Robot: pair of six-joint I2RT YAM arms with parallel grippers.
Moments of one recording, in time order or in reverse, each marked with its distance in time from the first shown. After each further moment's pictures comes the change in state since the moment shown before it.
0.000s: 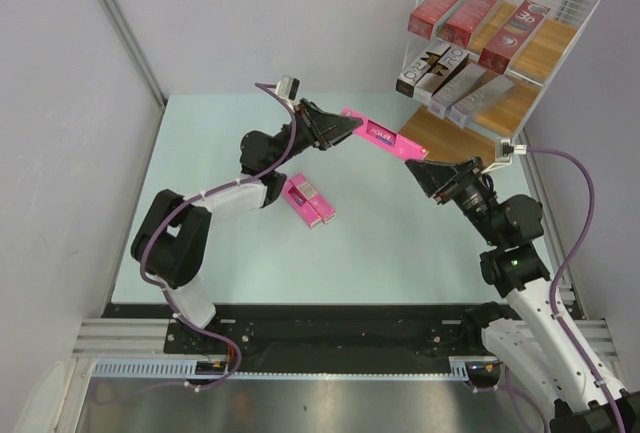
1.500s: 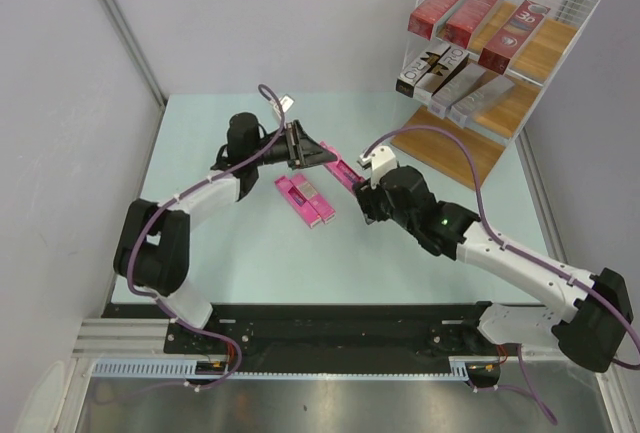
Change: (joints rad) left arm 0.190 -0.089 -0.021 -0.829 0.319 0.581; right arm 0.509 0.519 0.322 -0.589 0.553 -0.851
